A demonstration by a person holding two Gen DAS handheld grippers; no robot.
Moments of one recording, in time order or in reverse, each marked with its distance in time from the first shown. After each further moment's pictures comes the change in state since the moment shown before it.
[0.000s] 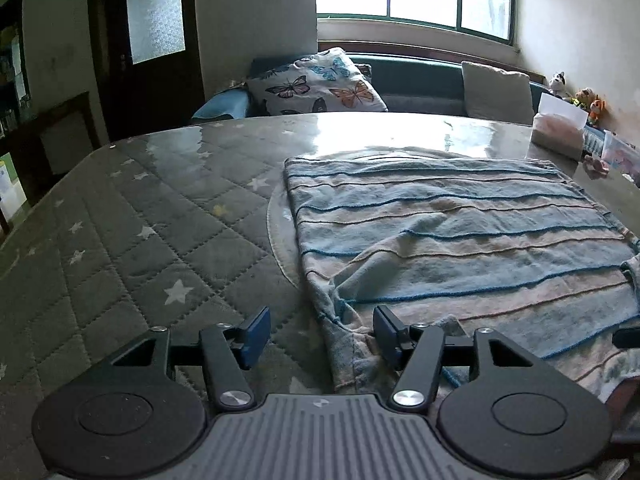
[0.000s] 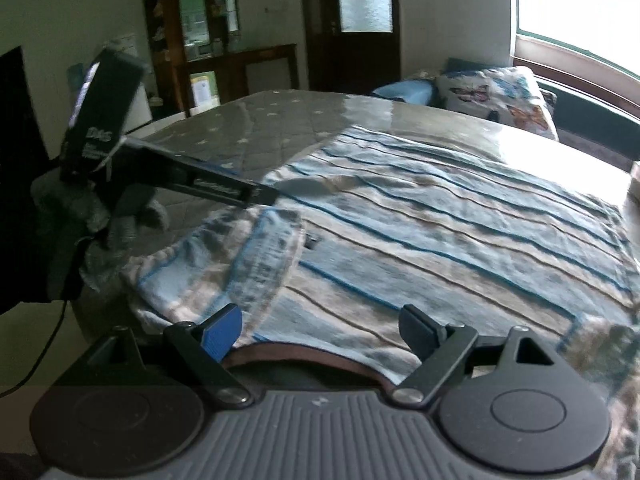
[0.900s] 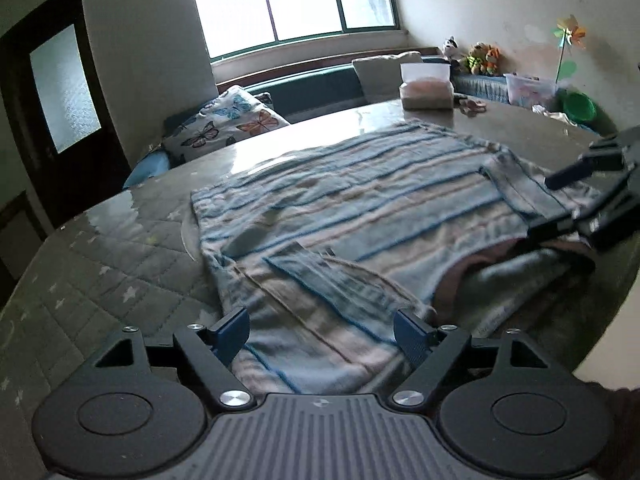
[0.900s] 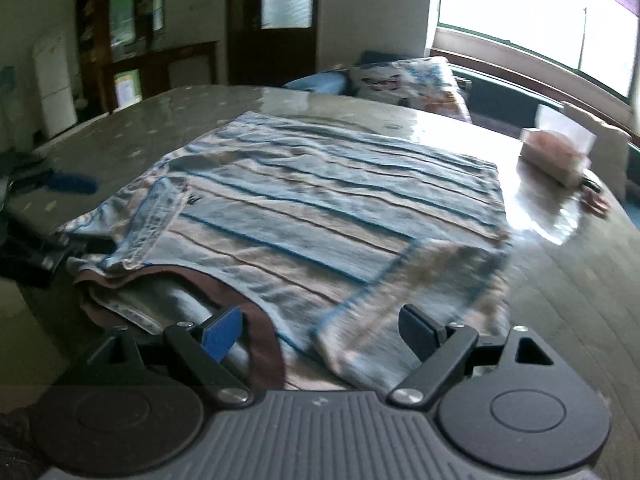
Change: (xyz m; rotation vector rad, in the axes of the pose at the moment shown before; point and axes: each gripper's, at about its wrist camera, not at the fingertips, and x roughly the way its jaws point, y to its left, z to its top) left arm -0.086 -0.064 -0.066 0.324 -0.084 -0.137; right arm -0.061 -0.048 -0.044 0.075 -0.003 -0.250
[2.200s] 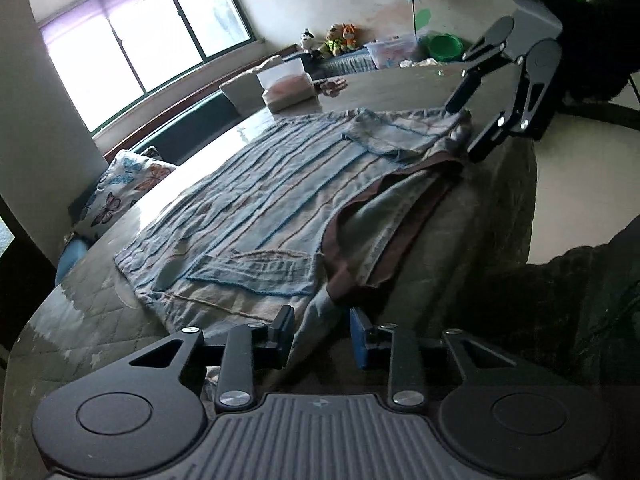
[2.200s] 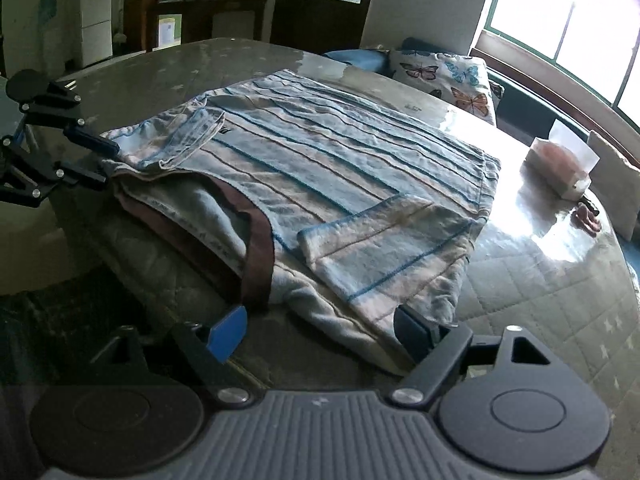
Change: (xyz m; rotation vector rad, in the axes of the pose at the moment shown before) left arm -0.031 -0.021 -0.028 0.404 -0.047 -0.227; right arm -0.043 -0.009 -0.027 -0.240 0.105 0.044
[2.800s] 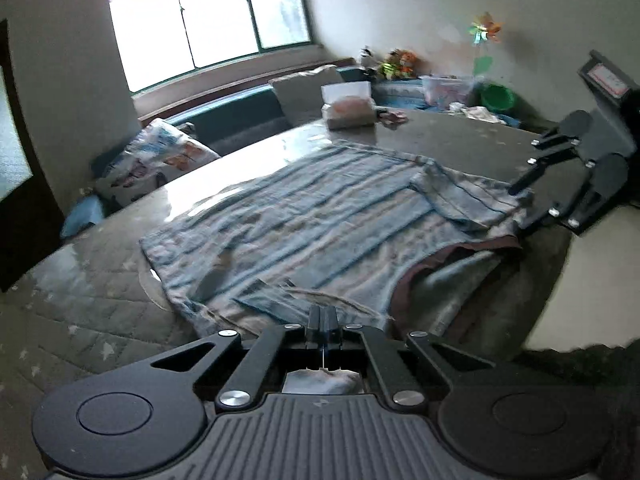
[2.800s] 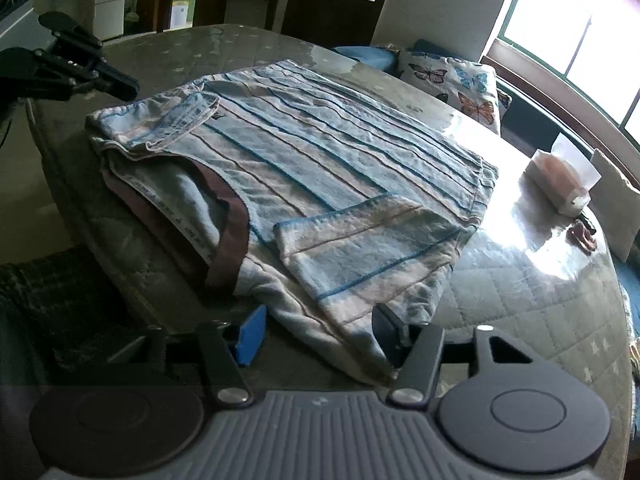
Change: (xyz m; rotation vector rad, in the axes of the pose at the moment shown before) left arm -0.003 0.059 0.022 -0.244 -0.036 0.004; right arm 0.007 -0.016 0.001 -0.070 0.017 -0.009
